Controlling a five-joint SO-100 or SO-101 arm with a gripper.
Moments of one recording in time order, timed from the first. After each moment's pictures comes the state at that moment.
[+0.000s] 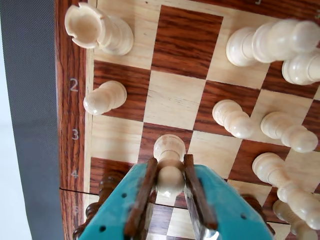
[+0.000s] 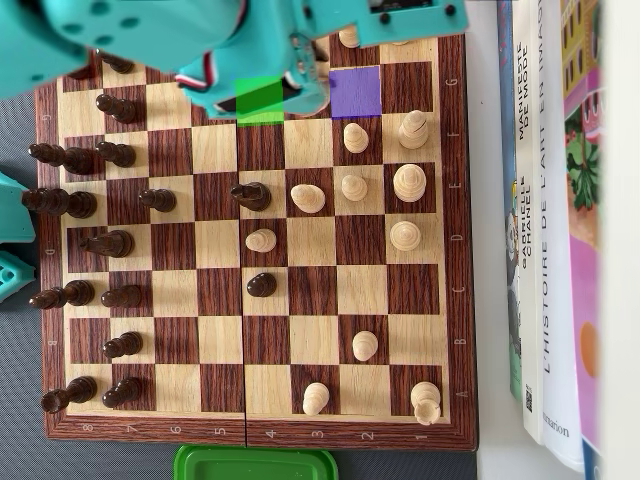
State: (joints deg) arm -19.0 73.2 72.7 71.5 99.9
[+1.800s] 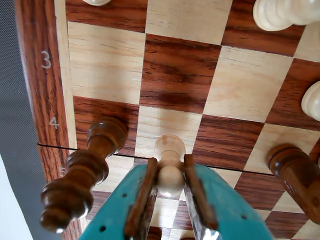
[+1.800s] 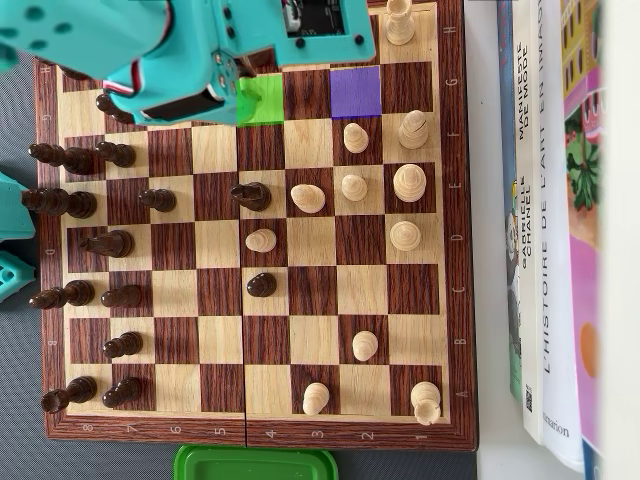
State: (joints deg) arm -22.6 83.3 91.9 69.9 104.6
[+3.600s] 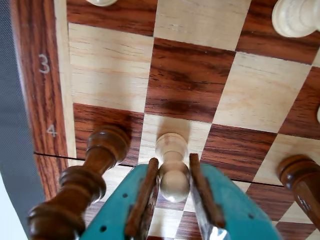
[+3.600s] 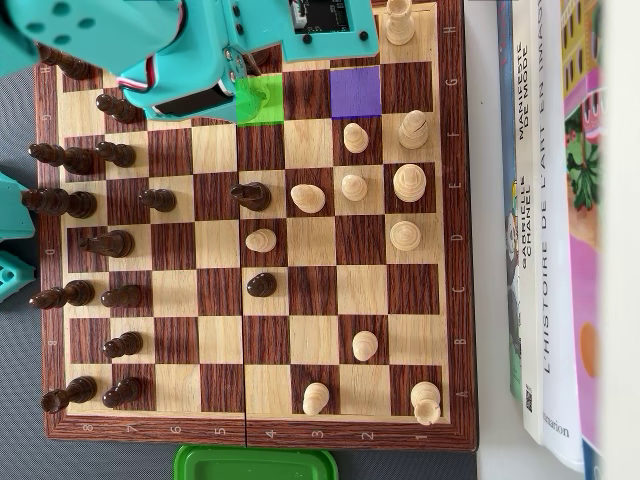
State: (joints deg) arm -23.2 80.9 91.9 68.2 104.6
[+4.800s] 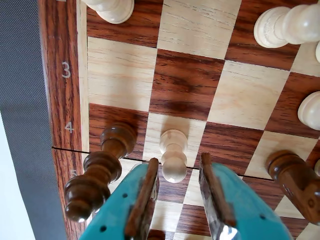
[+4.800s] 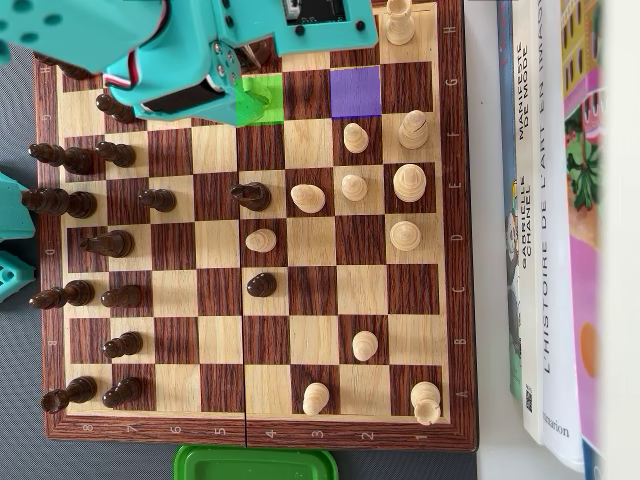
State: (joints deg) arm -23.1 85.7 92.3 68.3 104.6
